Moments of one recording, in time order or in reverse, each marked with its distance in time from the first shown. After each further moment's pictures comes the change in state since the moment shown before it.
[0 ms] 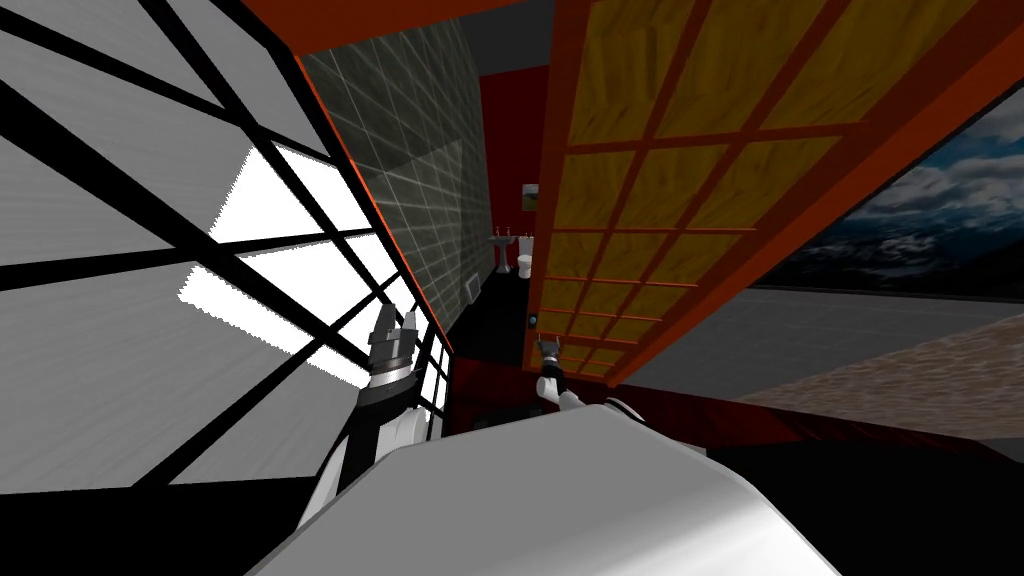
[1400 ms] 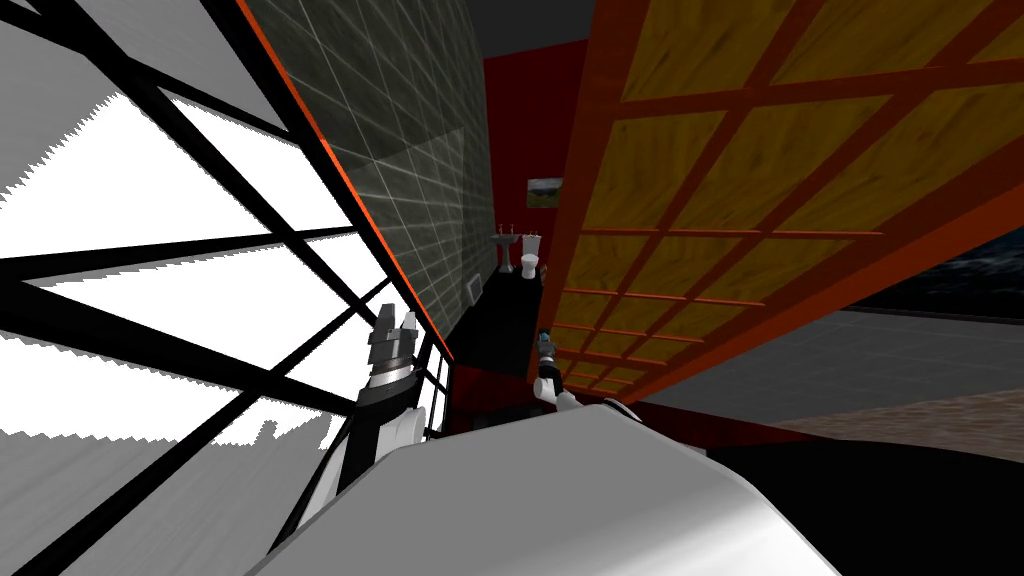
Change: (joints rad) arm 0.000 0.021 0.011 -0.008 0.037 0.005 -0.023
